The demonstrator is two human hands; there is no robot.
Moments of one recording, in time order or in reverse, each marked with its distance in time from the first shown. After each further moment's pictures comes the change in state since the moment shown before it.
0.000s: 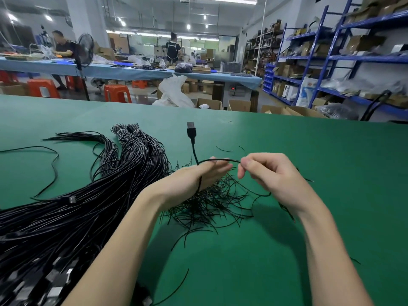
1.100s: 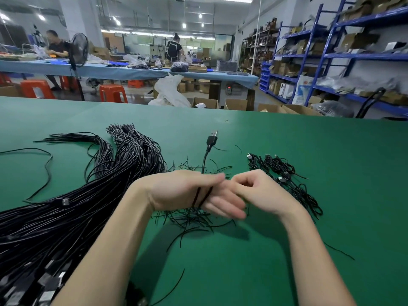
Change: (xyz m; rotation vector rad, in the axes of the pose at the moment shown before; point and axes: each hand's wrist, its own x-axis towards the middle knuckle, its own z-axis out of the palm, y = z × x) left_hand -0.014 0.029 0.016 -0.057 -0.403 -0.142; right_hand 0.000 0.030 0.014 -0.136 -0.180 0.310
